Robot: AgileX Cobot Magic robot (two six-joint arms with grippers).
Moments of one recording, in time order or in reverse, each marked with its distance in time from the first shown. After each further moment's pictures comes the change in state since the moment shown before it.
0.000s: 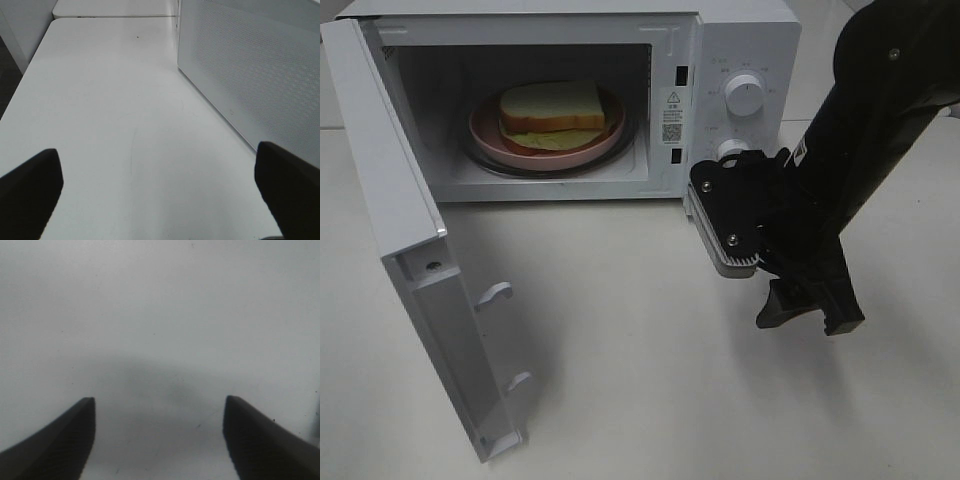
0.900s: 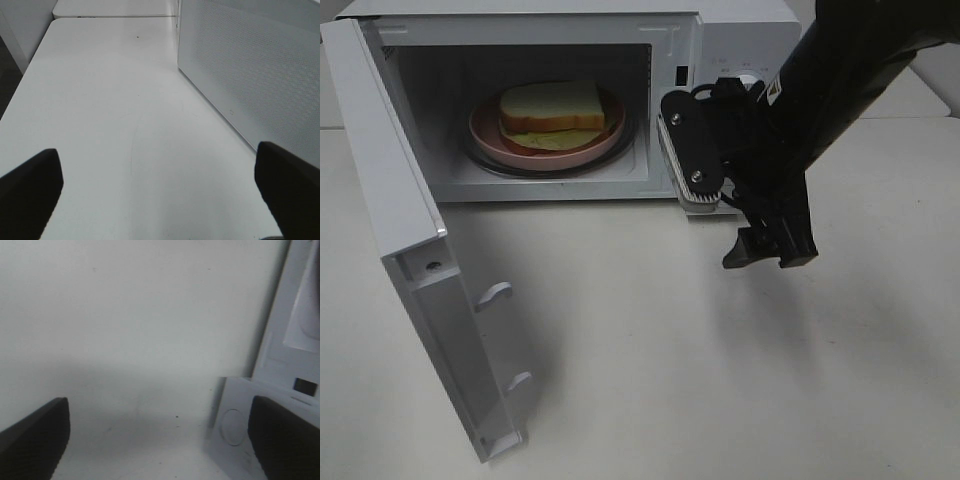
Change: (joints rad) left arm 0.000 0.000 0.000 0.000 0.000 0.000; right arm 0.038 0.001 -0.144 -0.076 -0.065 0.070
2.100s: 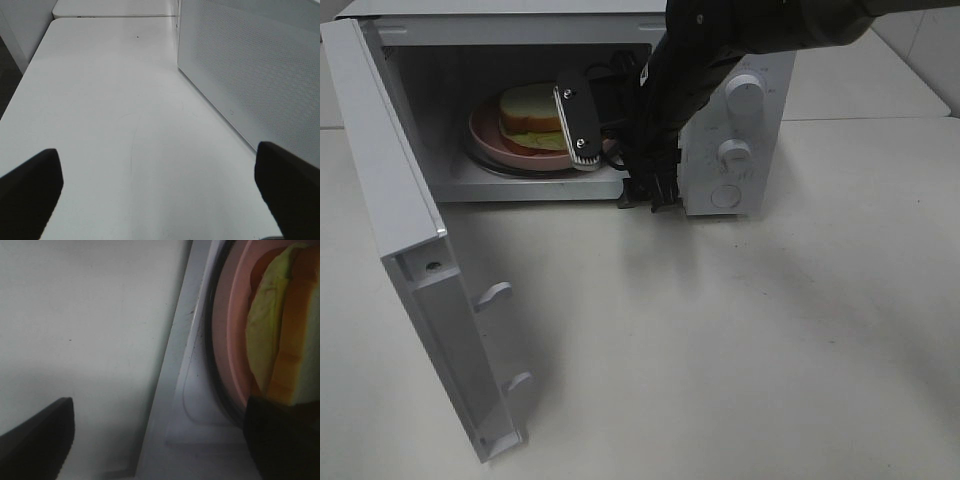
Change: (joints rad) left arm 0.000 0.000 0.000 0.000 0.000 0.000; right arm 0.046 0.416 -0.448 -0.003 -0.121 -0.028
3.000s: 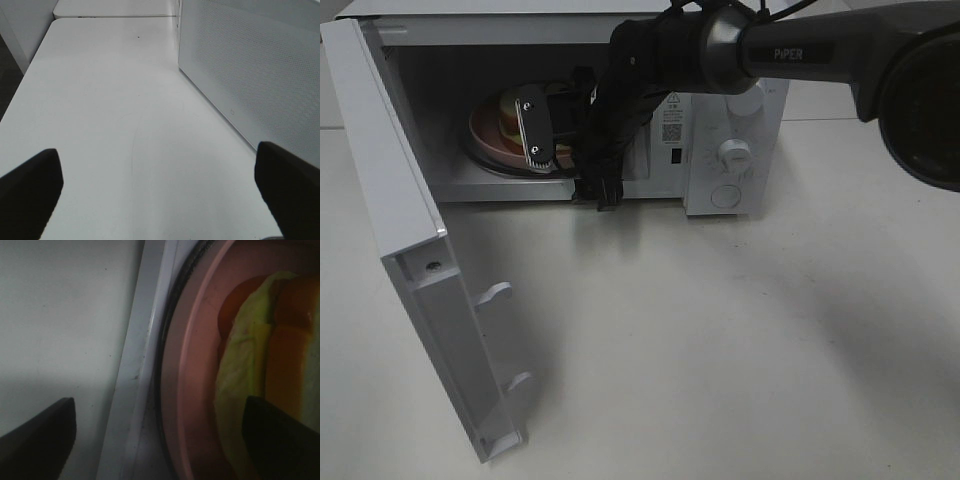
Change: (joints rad) left arm 0.000 0.000 0.000 0.003 0.000 0.000; right arm 0.012 0.296 -0.351 0.049 -0.015 0.000
